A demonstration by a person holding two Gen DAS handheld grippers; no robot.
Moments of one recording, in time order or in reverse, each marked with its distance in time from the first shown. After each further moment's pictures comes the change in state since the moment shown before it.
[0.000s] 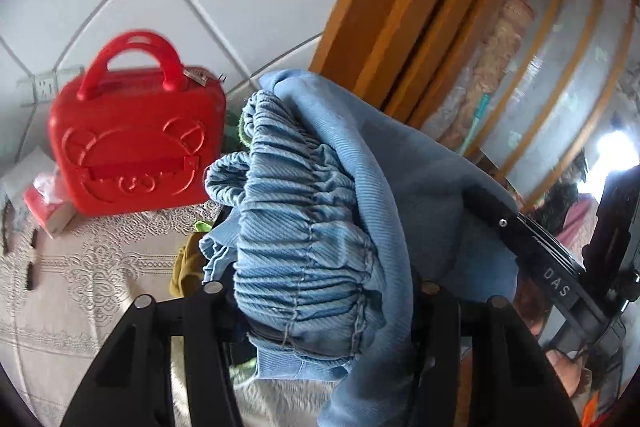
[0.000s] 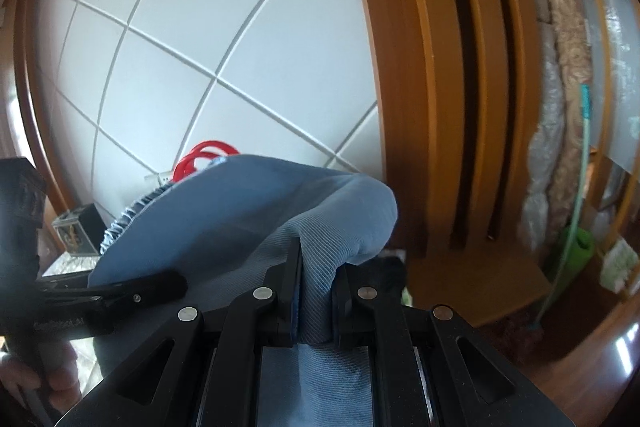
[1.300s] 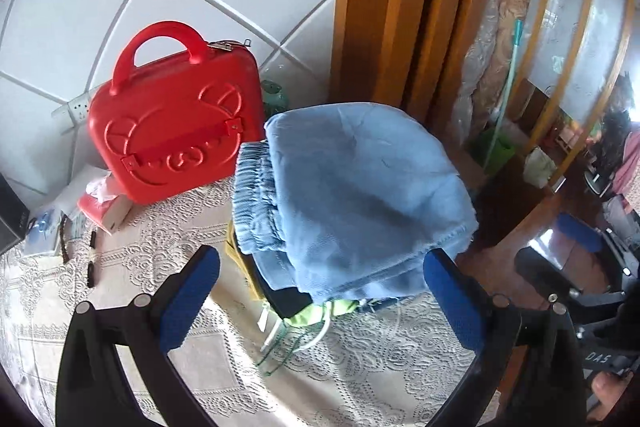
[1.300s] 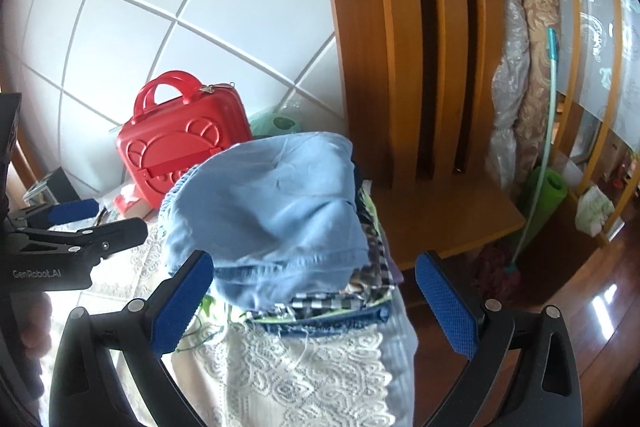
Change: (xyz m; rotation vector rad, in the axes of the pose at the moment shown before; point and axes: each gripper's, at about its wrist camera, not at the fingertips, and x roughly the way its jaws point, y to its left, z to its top) left arm -0.004 -0.029 -0.054 0.203 0.096 0.243; right arm -0.023 -0.010 -0.088 0.061 0.165 -0.156
